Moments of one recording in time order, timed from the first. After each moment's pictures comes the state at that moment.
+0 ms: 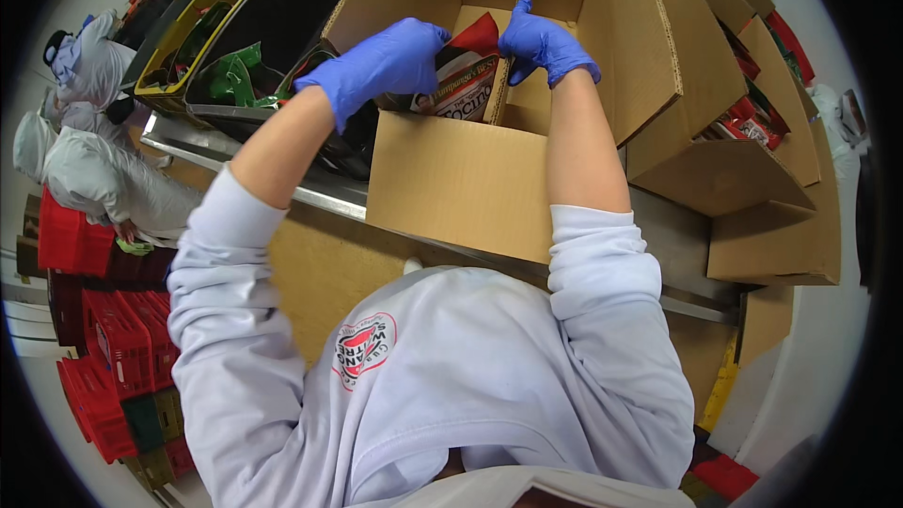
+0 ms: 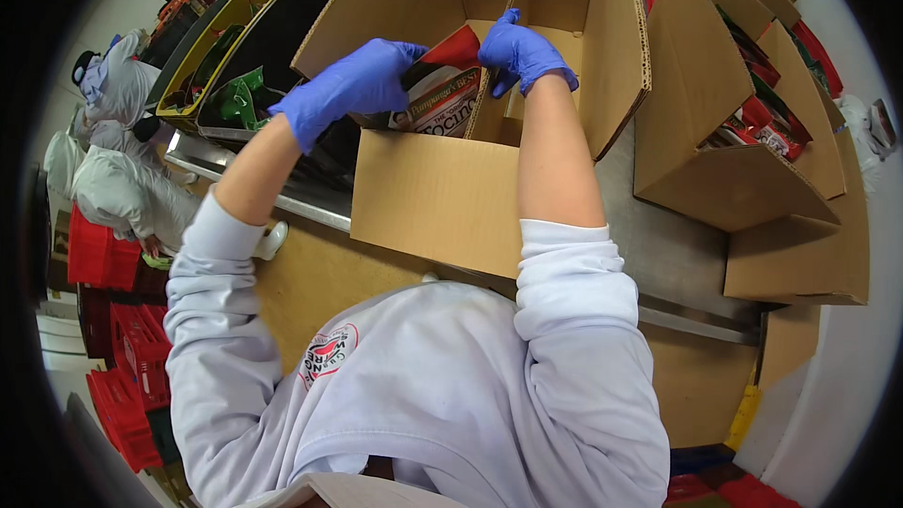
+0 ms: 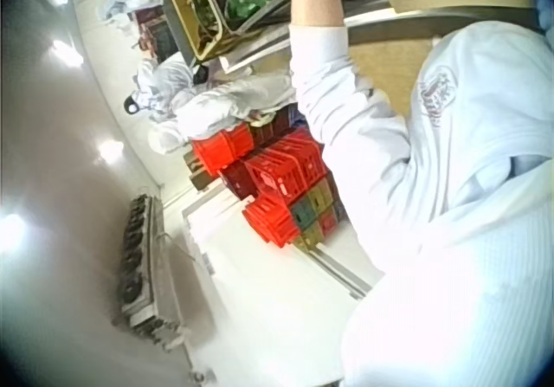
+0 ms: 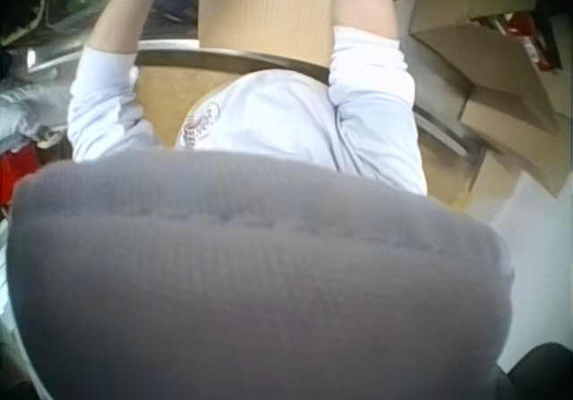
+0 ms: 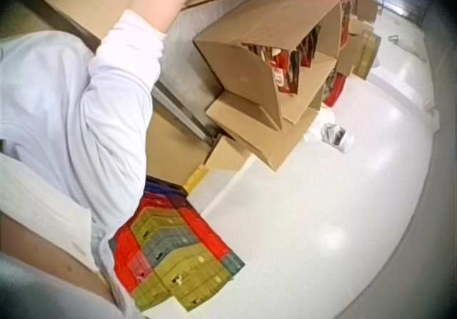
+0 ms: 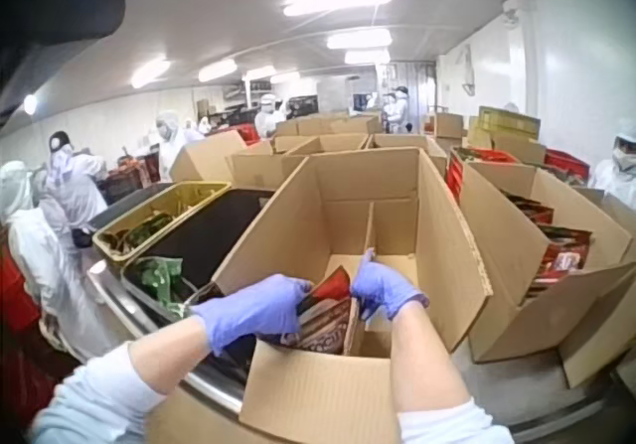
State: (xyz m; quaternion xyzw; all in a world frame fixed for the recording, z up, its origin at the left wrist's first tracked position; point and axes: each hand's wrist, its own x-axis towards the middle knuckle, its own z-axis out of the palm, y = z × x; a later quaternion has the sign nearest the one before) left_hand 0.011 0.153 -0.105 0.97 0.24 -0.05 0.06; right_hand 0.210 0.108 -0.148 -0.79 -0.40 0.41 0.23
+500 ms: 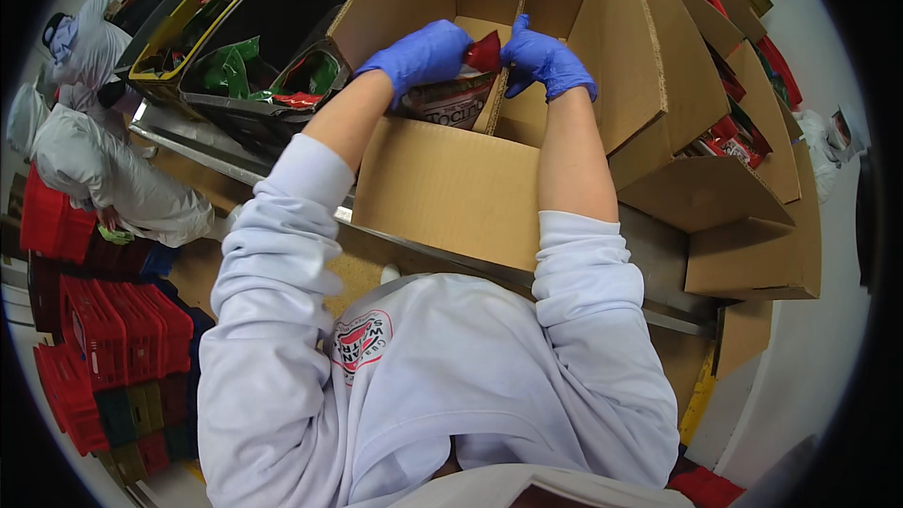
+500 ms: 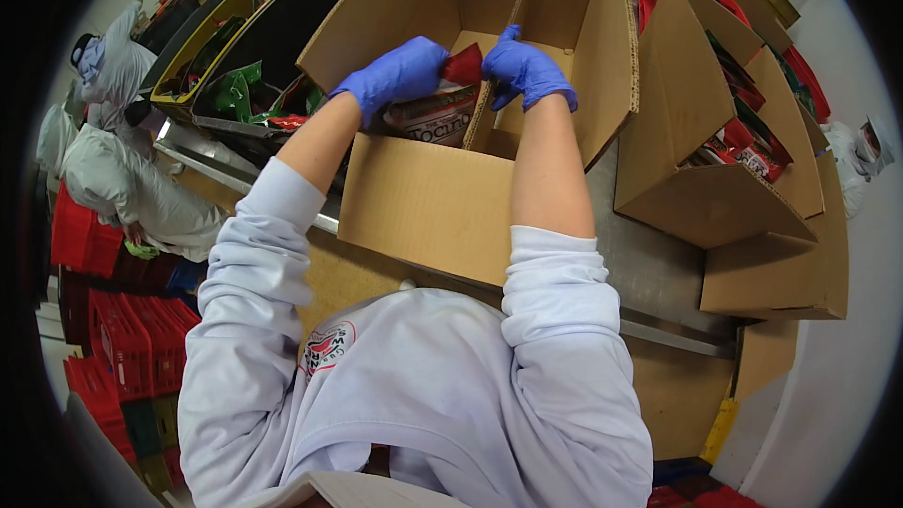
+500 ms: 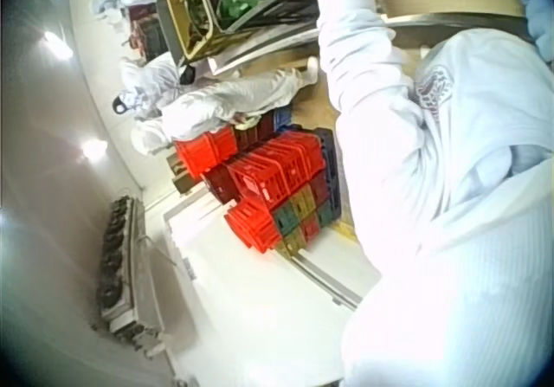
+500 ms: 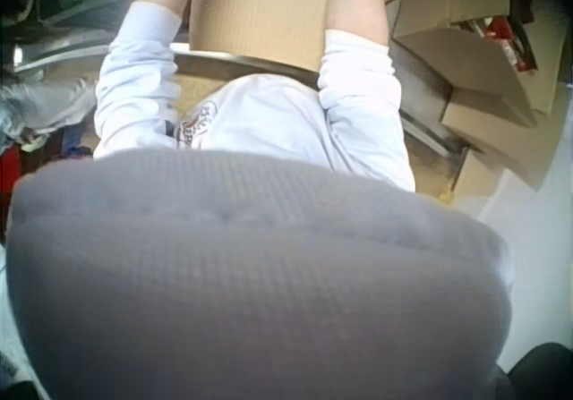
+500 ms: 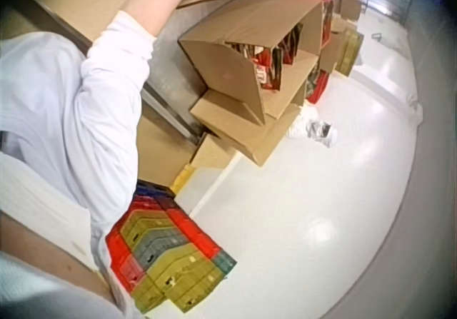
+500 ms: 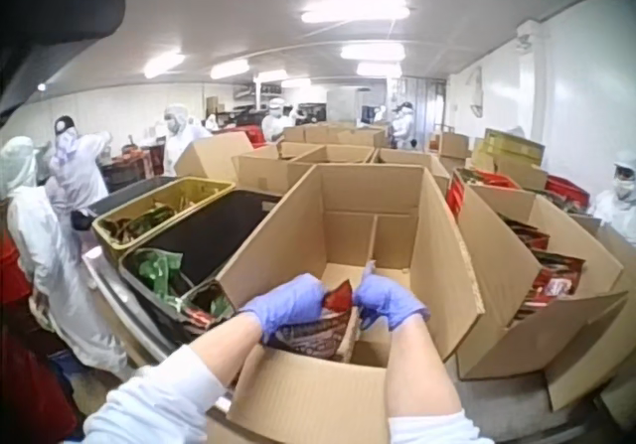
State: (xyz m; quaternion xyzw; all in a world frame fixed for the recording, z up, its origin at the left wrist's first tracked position) left_hand 0.053 0.162 -0.126 0.96 0.24 0.06 0.14; right_hand 0.214 0.093 -0.133 -0.76 -0.41 0.41 0.29
